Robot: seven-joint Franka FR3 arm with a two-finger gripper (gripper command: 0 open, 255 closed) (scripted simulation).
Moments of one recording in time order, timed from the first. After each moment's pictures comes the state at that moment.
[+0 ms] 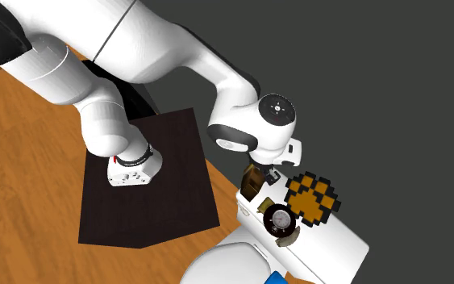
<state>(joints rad) 0.14 -0.12 -0.64 -2.51 -0.02 2.45 -0.76</state>
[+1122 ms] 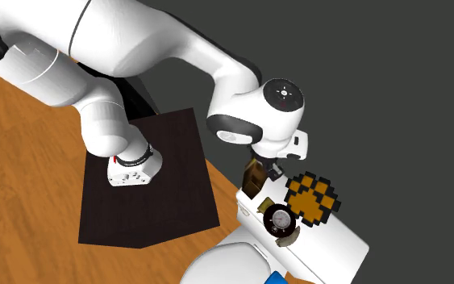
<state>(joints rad) 0.13 -0.20 -0.62 -2.47 -0.08 2.33 -0.71</state>
